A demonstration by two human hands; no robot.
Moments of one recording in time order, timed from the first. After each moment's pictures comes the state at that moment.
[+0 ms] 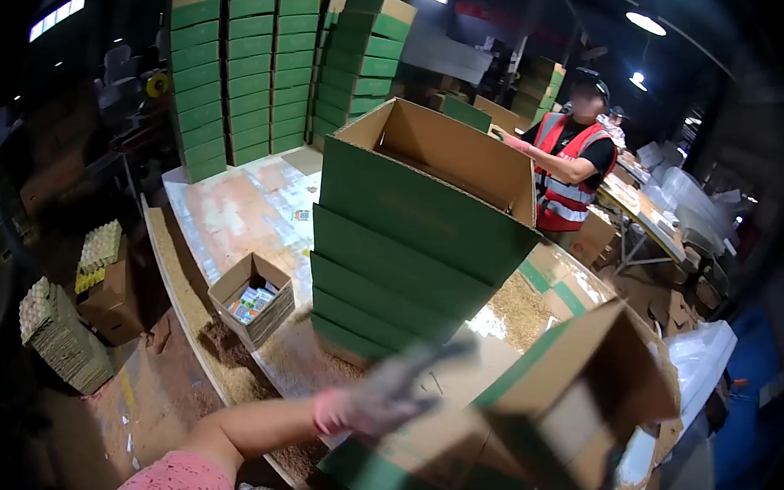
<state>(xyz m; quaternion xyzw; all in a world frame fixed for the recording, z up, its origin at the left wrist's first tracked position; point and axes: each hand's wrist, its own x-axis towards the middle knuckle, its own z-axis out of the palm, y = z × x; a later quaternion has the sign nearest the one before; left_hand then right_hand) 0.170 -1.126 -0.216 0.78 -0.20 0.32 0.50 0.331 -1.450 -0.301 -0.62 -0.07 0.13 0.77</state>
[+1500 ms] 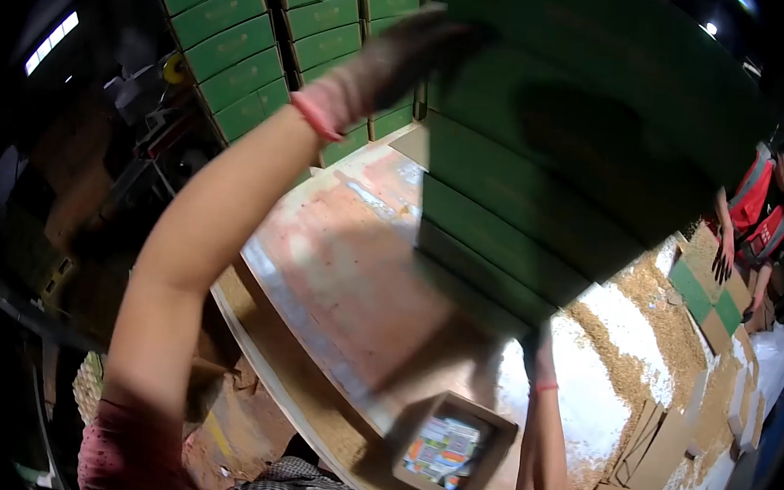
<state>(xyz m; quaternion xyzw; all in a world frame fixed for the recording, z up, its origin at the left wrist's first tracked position) 0.196 -0.430 -0.091 0.68 -0.04 0.29 0.67 0.341 -0.720 -0.450 -0.47 -0.23 0.36 0.77</state>
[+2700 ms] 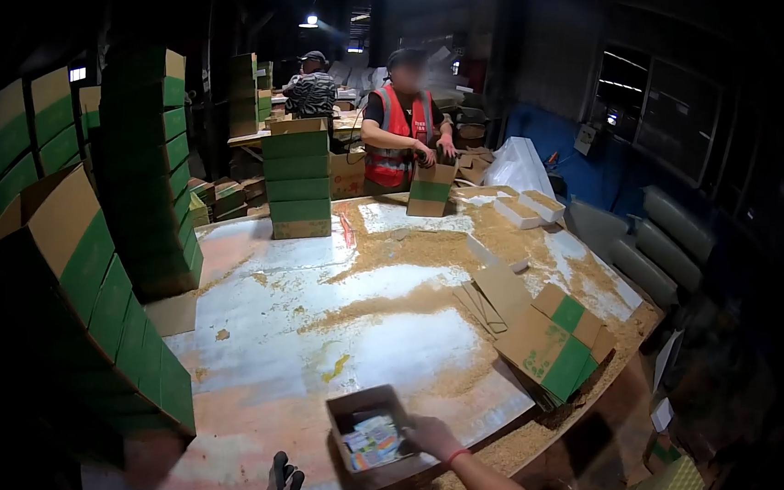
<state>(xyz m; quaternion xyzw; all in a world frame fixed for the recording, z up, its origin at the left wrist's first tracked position) -0.013 -0.464 -0.415 0.80 -0.01 -0.08 0.60 0.087 -0.804 -0.413 -0.96 0.00 0.12 0.26</state>
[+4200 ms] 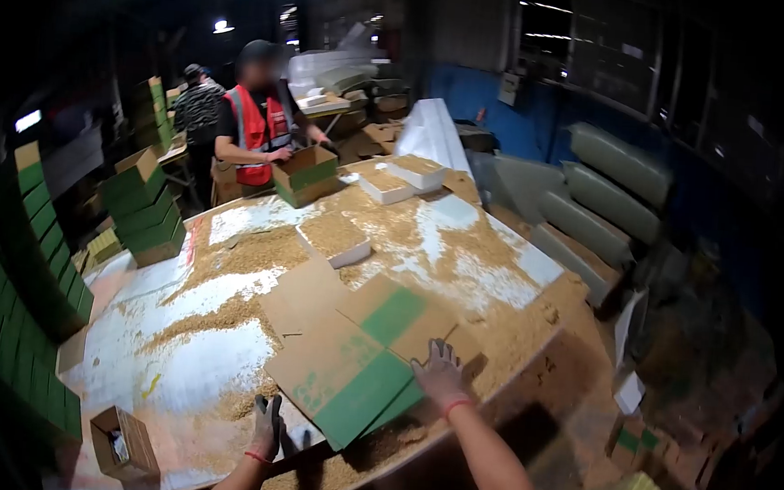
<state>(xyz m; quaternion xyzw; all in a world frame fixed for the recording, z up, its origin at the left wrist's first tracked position) 0.151 -1.012 -0.537 0.74 0.05 -0.01 0.67 0.096 -1.404 -0.418 -0.95 0.19 -0.12 0.22</state>
